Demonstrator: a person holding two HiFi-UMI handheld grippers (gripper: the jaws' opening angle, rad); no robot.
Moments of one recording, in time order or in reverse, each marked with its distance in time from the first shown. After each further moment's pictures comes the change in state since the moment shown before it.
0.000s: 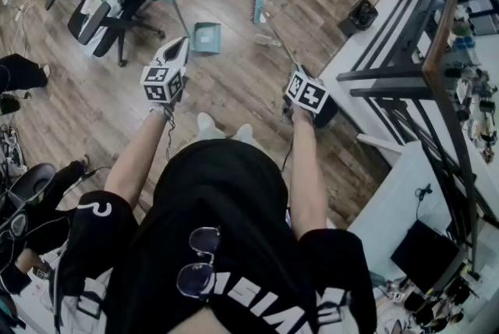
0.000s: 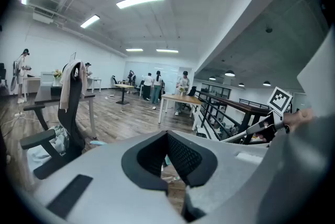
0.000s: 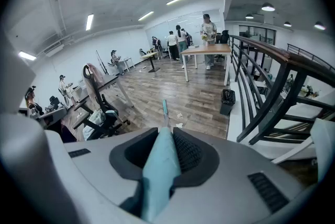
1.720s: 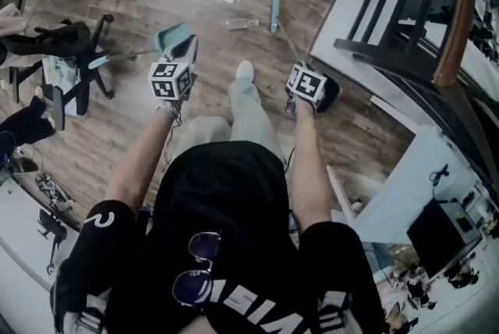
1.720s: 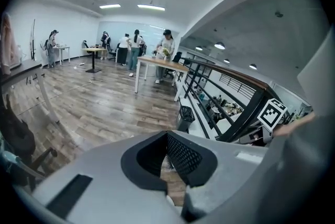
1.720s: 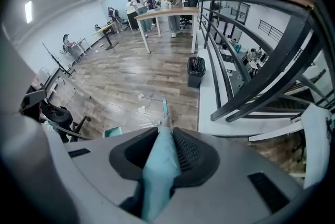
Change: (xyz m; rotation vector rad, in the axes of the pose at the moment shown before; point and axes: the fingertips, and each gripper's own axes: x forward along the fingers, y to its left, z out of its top) left arm 0.412 -0.088 -0.060 0.032 0.409 -0.200; right arm 0.267 -0.236 0.015 0.277 0.335 -0.191
